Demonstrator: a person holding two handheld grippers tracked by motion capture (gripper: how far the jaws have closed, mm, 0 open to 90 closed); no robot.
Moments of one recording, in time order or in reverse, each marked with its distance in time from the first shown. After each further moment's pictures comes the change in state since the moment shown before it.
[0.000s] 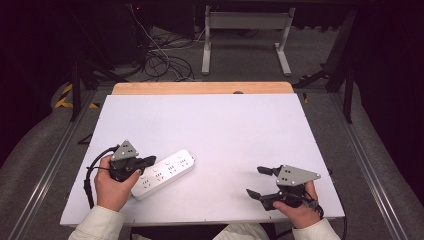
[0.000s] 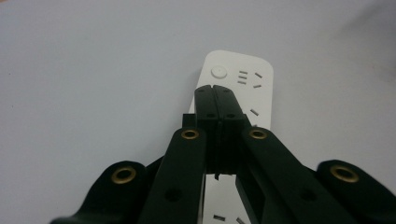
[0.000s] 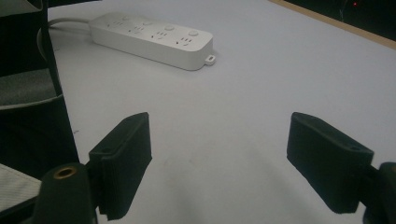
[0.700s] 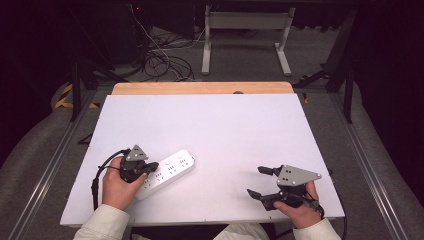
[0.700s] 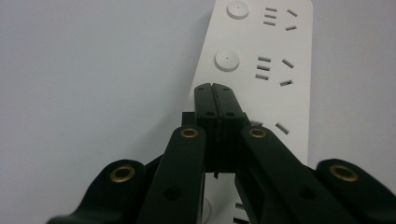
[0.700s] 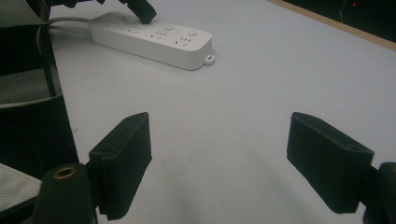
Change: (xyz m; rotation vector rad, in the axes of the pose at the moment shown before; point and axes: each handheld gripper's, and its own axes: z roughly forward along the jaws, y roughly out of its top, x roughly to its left) left arm 0.004 -0.014 0.031 0.165 0.015 0.017; right arm 0.000 0.000 -0.001 0.002 -0.003 -0.004
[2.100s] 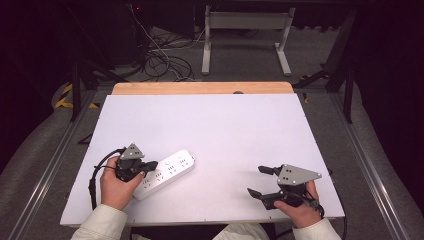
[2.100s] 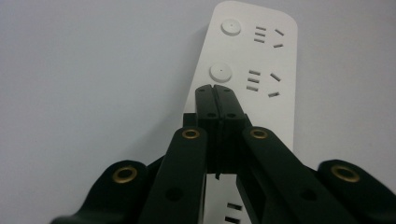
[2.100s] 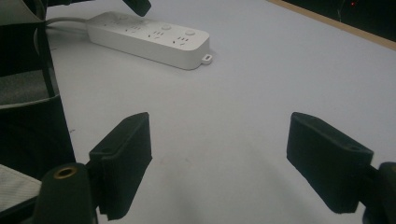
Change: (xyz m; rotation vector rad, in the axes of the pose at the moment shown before) left arm 0.003 0.000 -0.008 -0.050 -0.039 -0.036; right arm -0.002 -0.001 0.000 -0.001 -0.004 0.006
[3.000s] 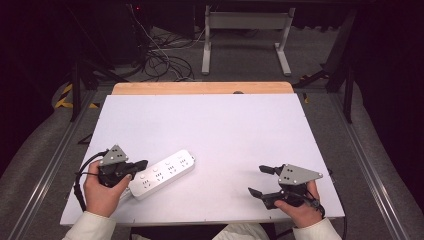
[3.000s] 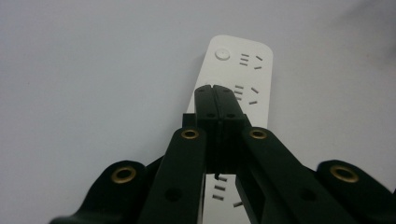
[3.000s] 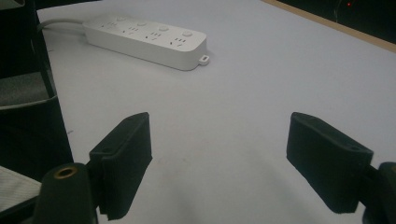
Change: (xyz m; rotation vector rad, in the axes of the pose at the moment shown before) left arm -0.004 -0.005 -0.044 -0.108 0.027 0.009; right arm -0.001 0.001 -0.002 -0.003 -0.010 0.005
